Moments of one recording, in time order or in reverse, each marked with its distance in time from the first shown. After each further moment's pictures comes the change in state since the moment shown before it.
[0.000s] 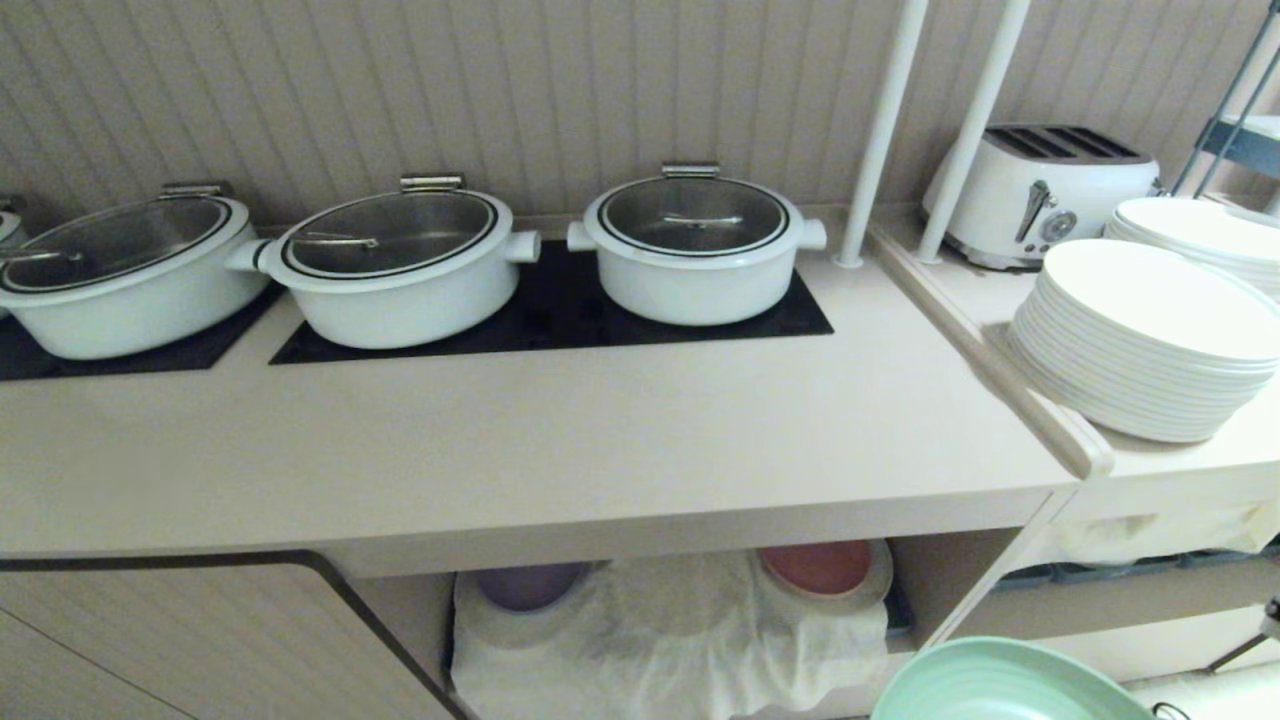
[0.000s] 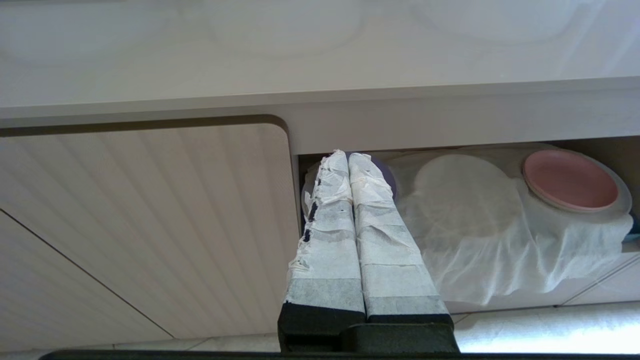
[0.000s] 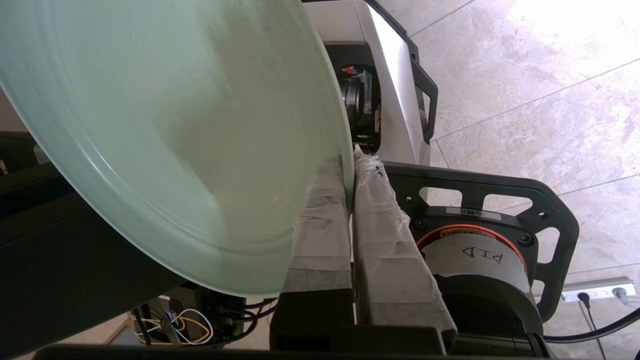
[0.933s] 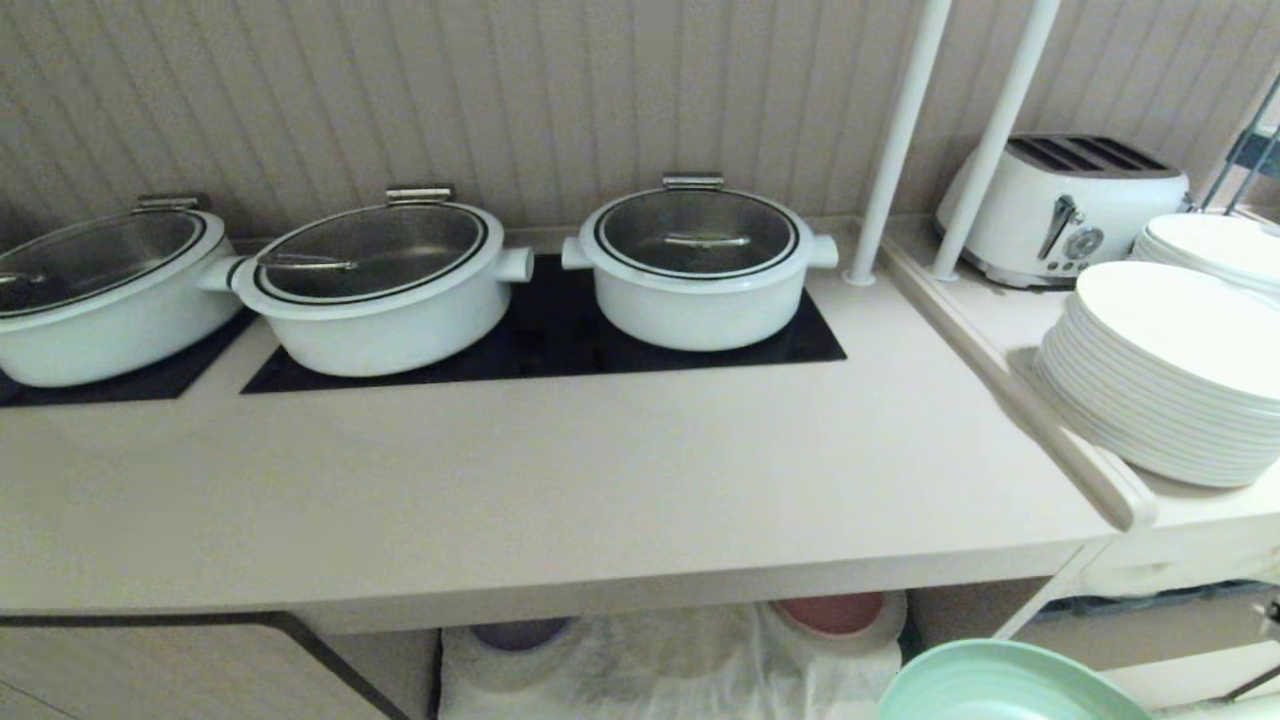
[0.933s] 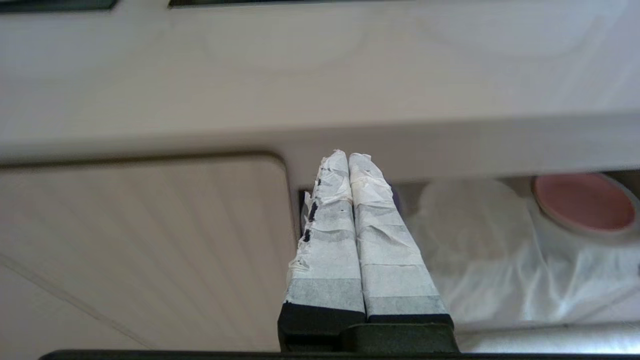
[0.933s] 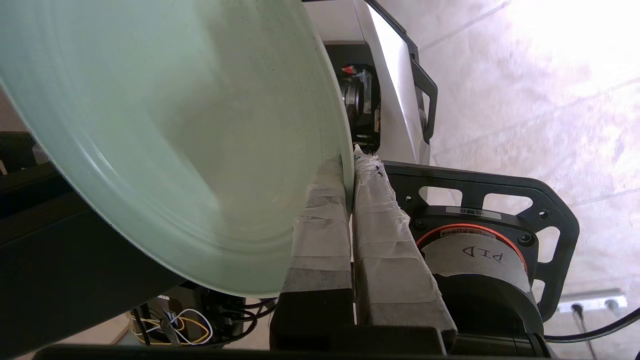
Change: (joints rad) left arm 0.000 0.000 0.000 0.000 0.000 0.001; right arm -0.001 -0.002 0.003 0.000 0.001 0.000
